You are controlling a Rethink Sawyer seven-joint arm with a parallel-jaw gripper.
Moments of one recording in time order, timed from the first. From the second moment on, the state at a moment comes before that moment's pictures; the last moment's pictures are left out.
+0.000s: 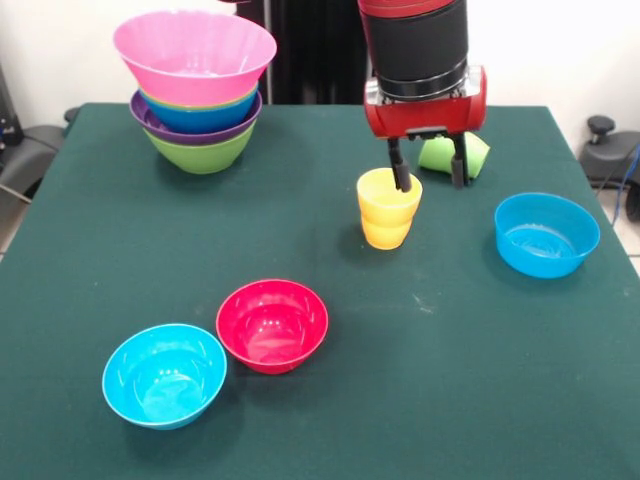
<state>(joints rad) -0.62 -0.61 0.69 1.63 -0.46 0.75 2.16</state>
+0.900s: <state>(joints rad) -0.62 -0.59 0.69 1.50 -0.46 0.84 2.16</state>
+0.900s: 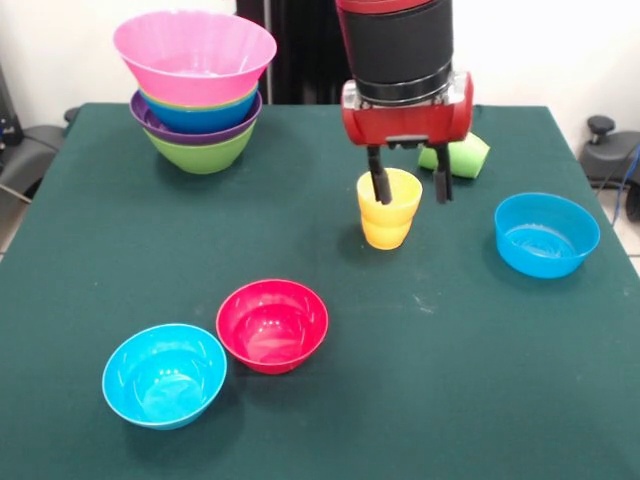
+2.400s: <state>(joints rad) -0.62 -0.34 0.70 1.16 -0.53 0.88 1.95</state>
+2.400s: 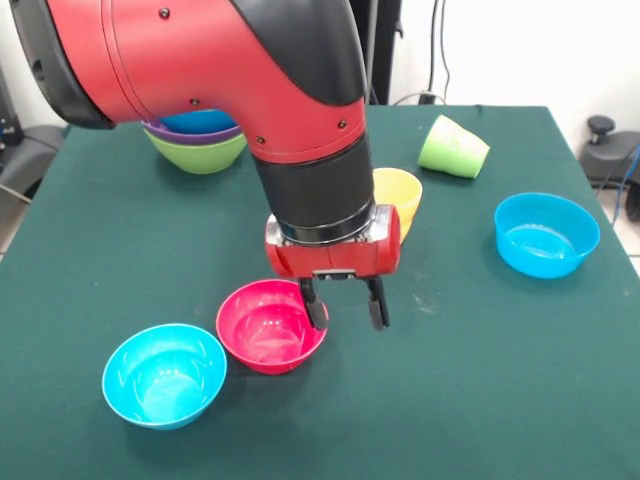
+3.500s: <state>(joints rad) -0.64 -0.35 0.67 1.19 -0.56 0.88 1.95</state>
